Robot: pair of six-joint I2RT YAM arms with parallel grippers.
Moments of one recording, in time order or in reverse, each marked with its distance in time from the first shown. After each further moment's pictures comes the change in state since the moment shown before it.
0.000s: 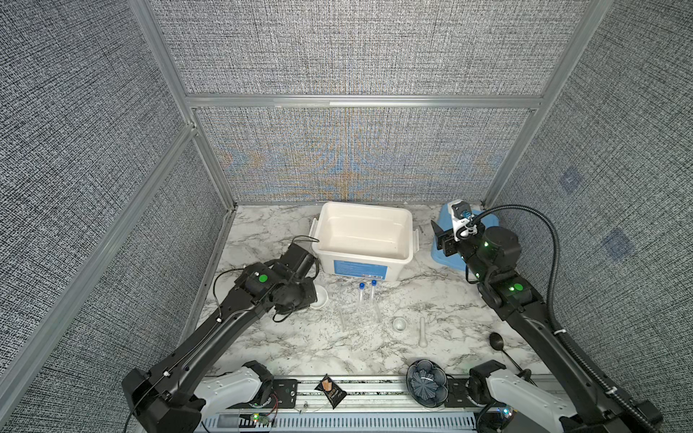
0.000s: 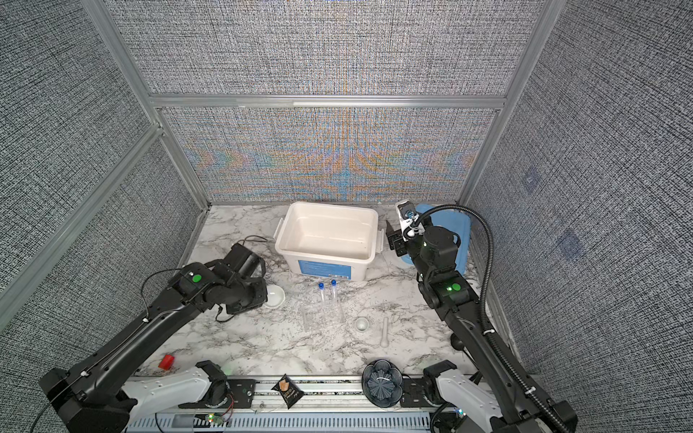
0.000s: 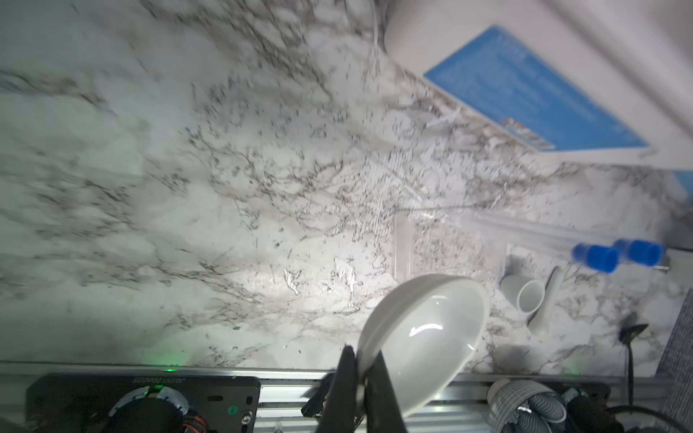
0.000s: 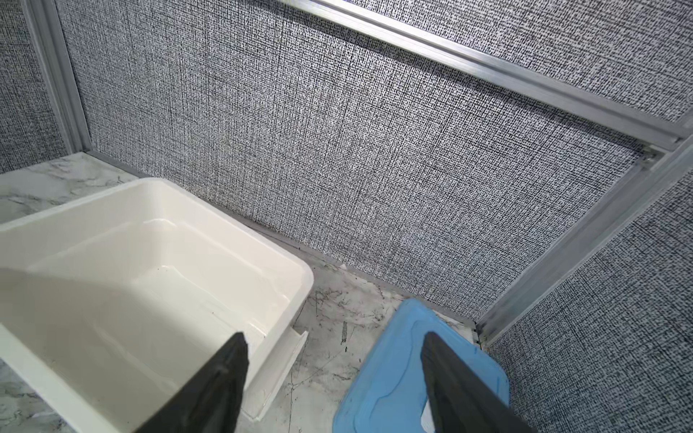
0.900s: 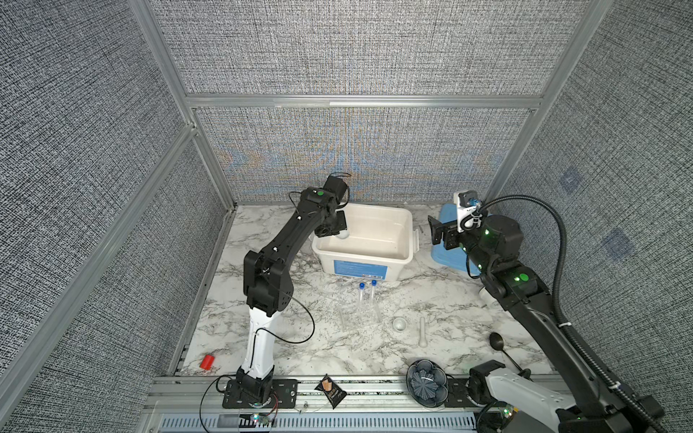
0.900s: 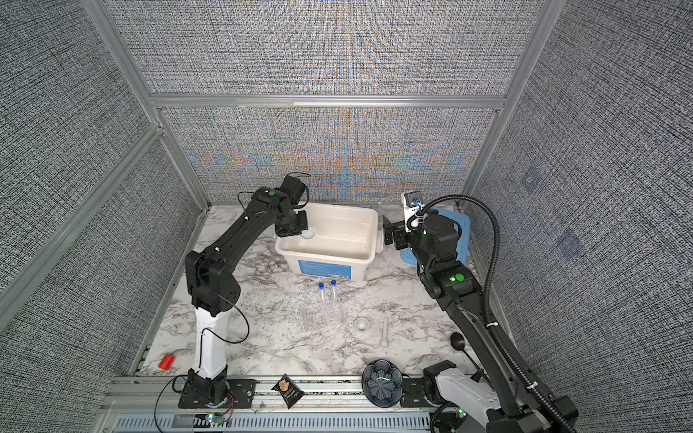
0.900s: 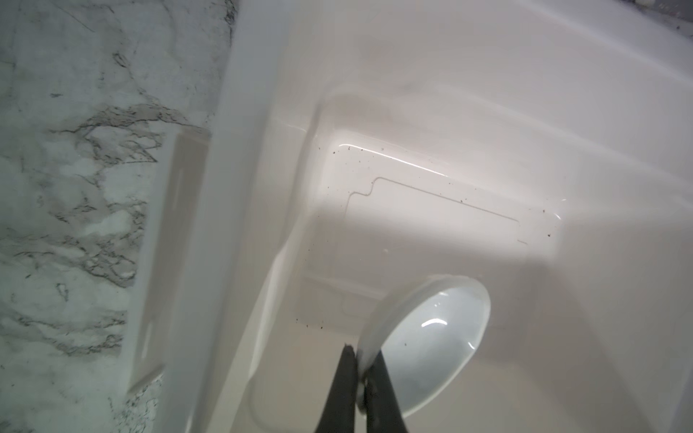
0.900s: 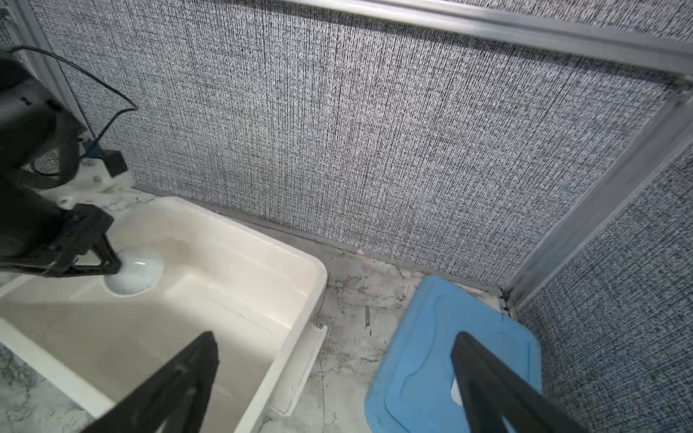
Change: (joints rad) left arm 0.171 1.027 0.916 0.065 0.039 0.301; right arm -0.008 0.062 0.133 -0.168 -0.017 0.165
